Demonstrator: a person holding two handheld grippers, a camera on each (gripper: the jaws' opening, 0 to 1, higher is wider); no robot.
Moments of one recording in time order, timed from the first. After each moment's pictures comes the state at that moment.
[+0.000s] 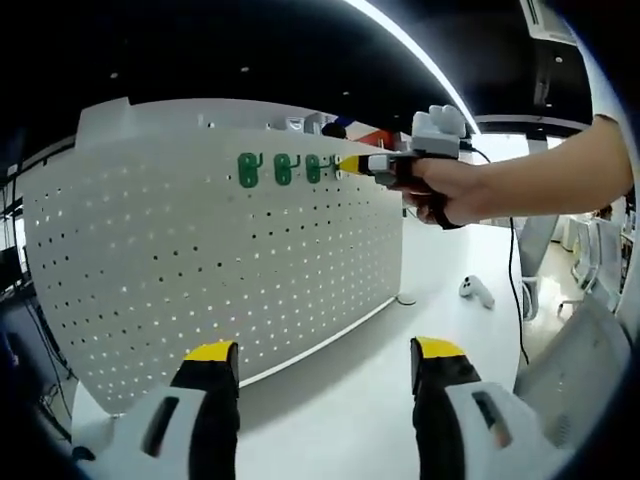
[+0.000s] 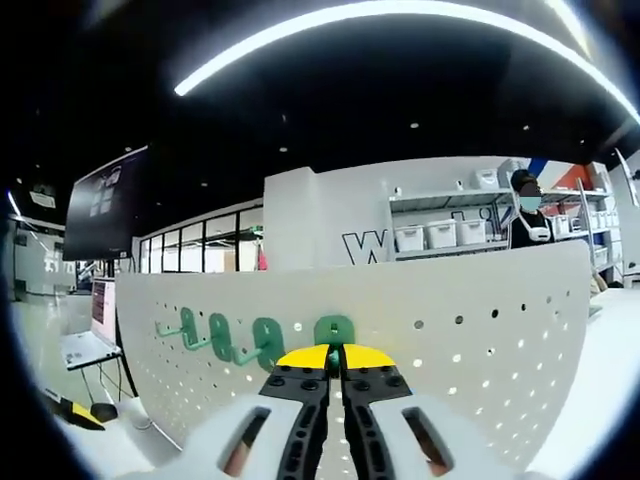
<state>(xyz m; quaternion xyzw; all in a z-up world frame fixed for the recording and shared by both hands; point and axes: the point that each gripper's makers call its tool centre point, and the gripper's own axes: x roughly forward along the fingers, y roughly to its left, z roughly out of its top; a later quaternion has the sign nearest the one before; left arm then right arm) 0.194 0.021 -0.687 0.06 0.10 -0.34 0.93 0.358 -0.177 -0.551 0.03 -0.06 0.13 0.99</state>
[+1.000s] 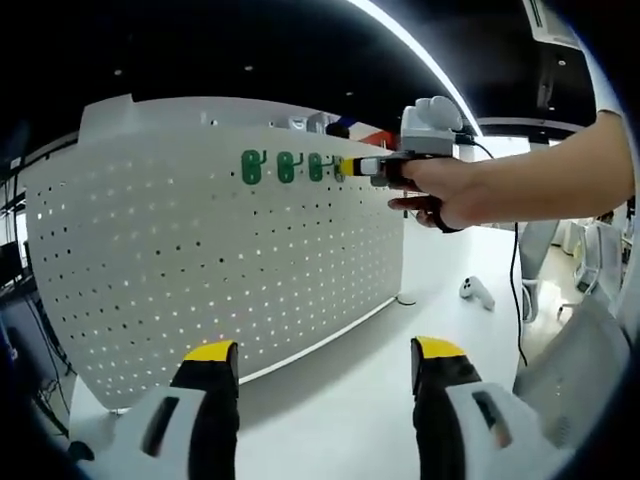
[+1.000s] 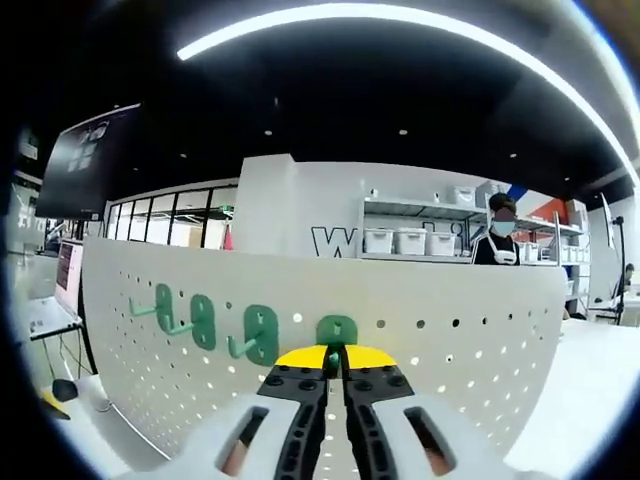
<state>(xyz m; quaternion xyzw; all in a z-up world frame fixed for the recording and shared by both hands) 0.193 0.023 -0.690 0.06 0.10 -0.34 0.93 0.362 -0.174 -0.555 -0.03 -0.06 0.05 1.00</state>
